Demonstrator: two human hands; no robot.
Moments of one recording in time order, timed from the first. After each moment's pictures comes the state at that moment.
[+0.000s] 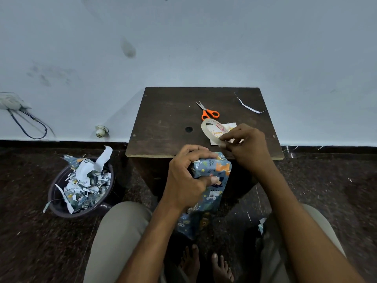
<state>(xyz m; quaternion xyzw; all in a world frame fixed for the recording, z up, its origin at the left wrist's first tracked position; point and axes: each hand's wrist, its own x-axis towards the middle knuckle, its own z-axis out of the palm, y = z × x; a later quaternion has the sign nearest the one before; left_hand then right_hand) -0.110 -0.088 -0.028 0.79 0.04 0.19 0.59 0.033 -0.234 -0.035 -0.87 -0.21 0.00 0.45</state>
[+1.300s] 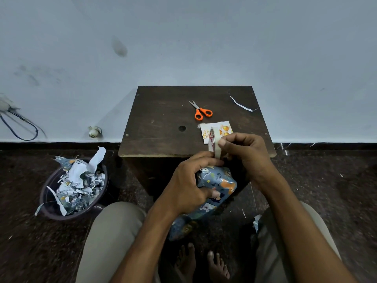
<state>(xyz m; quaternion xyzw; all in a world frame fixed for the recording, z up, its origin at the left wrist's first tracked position) -0.110 -0.097 -0.028 0.82 -0.02 0.05 0.57 -0.007 -0.251 -0.009 -0.65 -0.11 0.18 0.73</state>
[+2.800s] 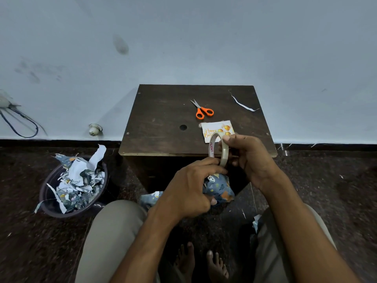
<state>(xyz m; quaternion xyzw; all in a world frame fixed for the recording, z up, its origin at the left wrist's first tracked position) -0.114 -0.099 -0.025 0.91 -0.05 0.00 0.41 0.001 -0.248 -0.012 -0.64 -0.03 0.27 0.72</state>
